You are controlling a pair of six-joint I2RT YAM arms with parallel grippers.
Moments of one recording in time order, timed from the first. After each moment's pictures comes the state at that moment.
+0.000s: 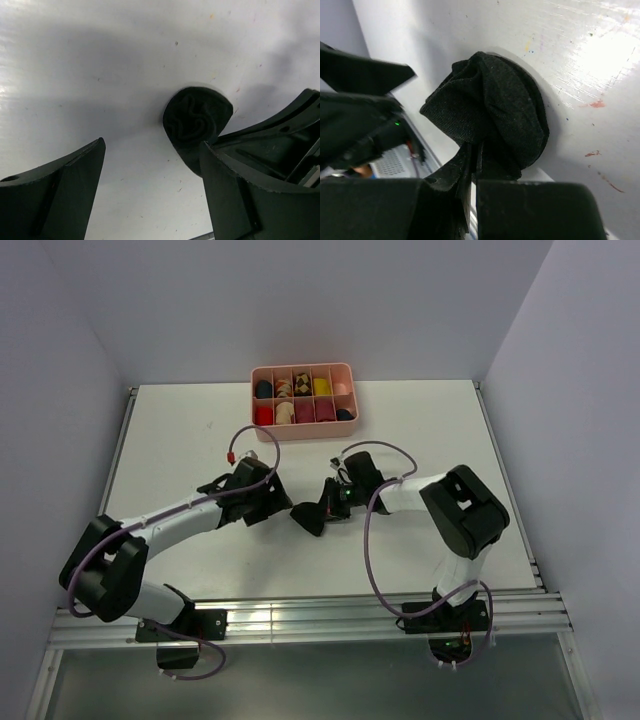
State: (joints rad) left arm -0.62 1.42 0.79 -0.27 -0.07 -0.95; right arm 0.56 1.79 0.80 0.17 -0.62 0.75
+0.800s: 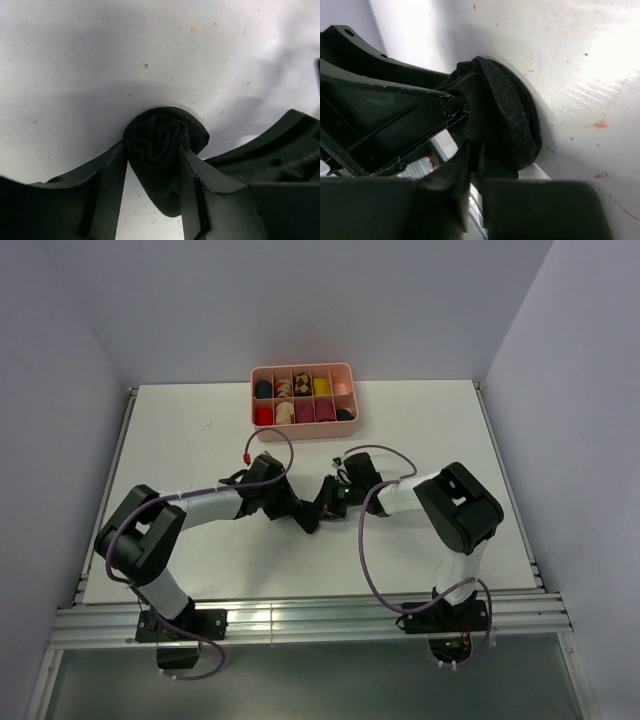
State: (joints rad) left arm -0.63 1.65 0.82 -0.06 0.03 -1.04; right arm 0.56 1.85 0.78 0.32 -0.63 0.96
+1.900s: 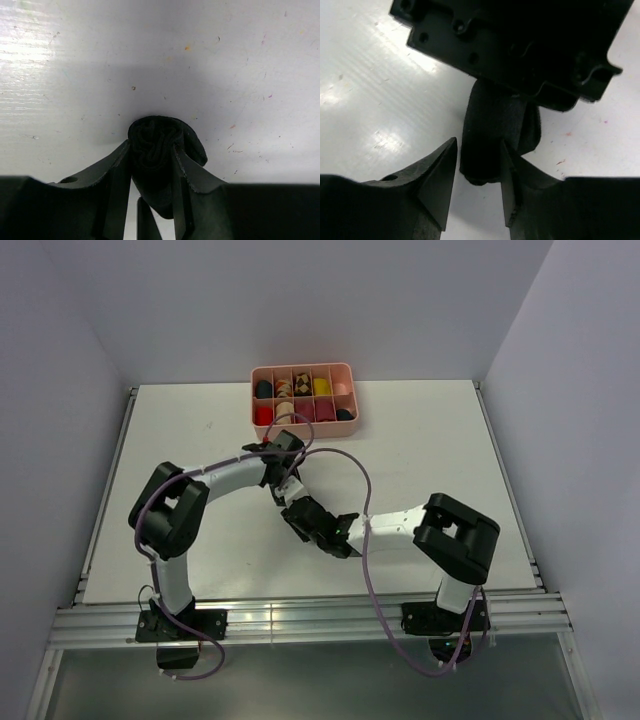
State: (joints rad) left arm -0.64 1.89 1.26 -0.55 0.01 -0.91; right arm 1.07 1.71 0.83 0.16 0.41 0.15
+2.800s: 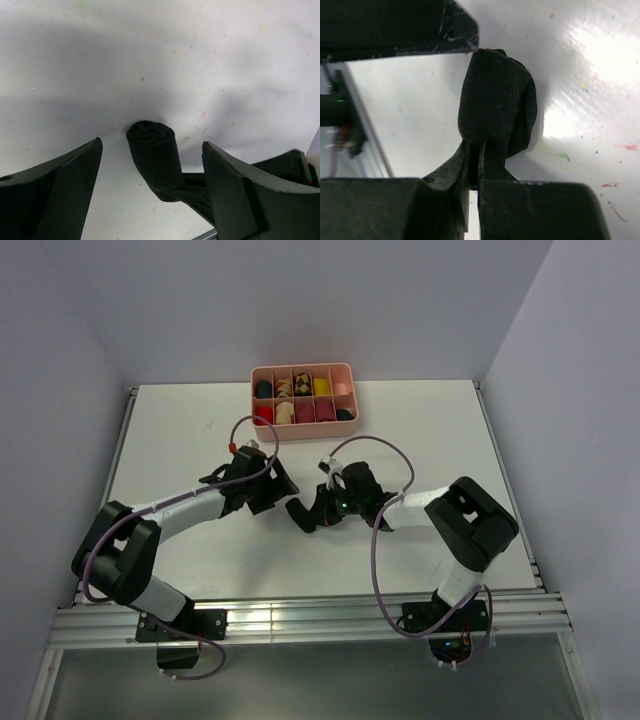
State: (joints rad) left arm -0.55 1.52 0.83 -0.14 0.04 -0.97; right arm 0.66 1.70 0.68 0.41 -0.49 0.45
